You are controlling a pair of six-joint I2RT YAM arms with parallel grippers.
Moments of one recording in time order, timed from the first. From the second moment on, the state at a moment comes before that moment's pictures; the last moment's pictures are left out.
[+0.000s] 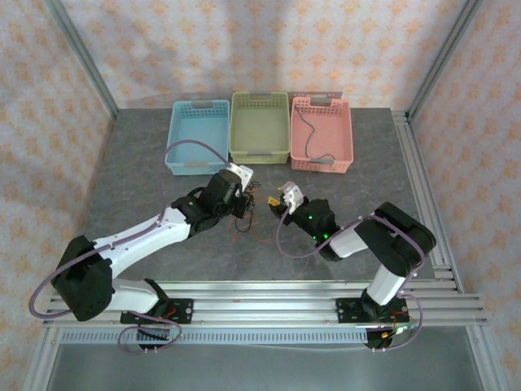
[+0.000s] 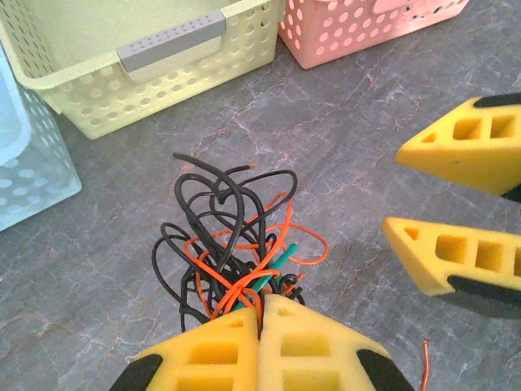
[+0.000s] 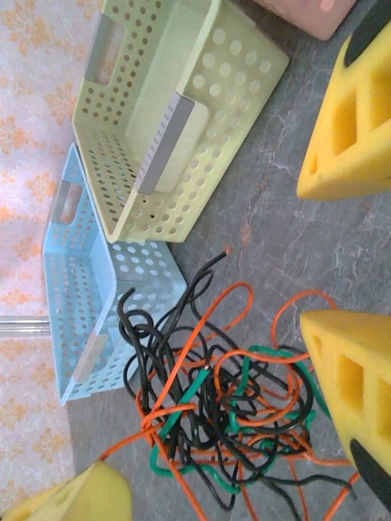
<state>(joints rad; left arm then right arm) -0.69 1.32 0.88 -0.26 -0.18 -0.15 0.68 1.69 0.41 1.14 -0.06 -0.15</state>
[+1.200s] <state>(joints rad) -0.73 1.30 0.84 -0.17 -0.04 -0.02 0.72 1.73 0.40 1.20 -0.06 -0.26</state>
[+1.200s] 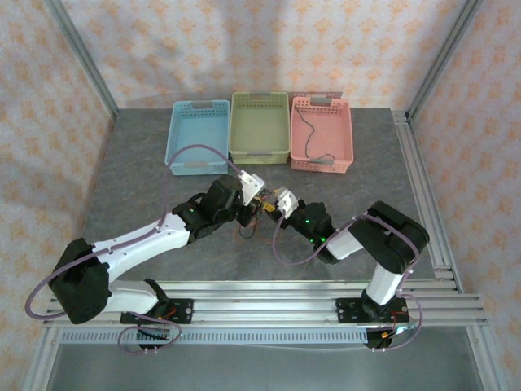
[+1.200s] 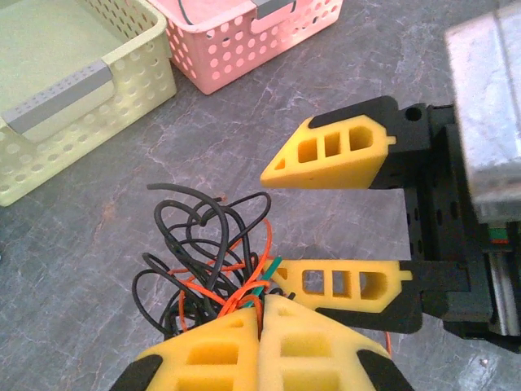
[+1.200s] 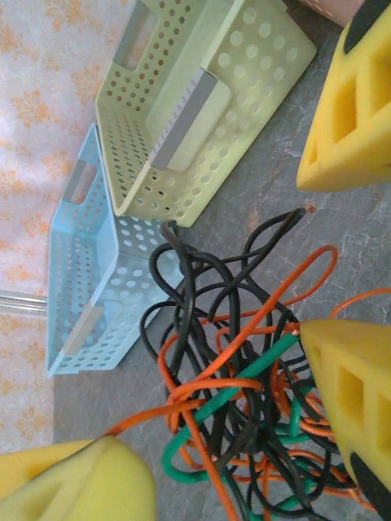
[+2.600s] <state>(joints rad) -0.73 1.31 0.83 -0.16 -0.10 0.00 0.72 1.78 0.41 1.27 -0.12 -0.23</state>
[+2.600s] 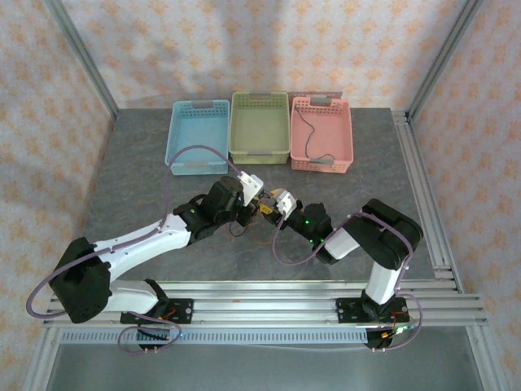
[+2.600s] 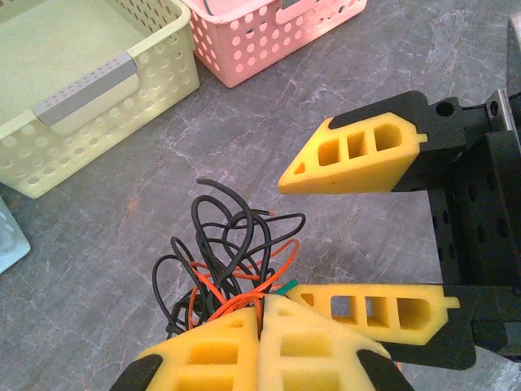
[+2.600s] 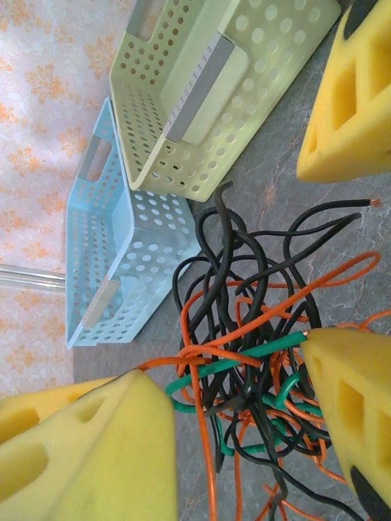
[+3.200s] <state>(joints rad) -0.75 1.31 0.83 -0.16 -0.19 0.01 0.72 1.78 0.41 1.28 -0.12 -0.24</state>
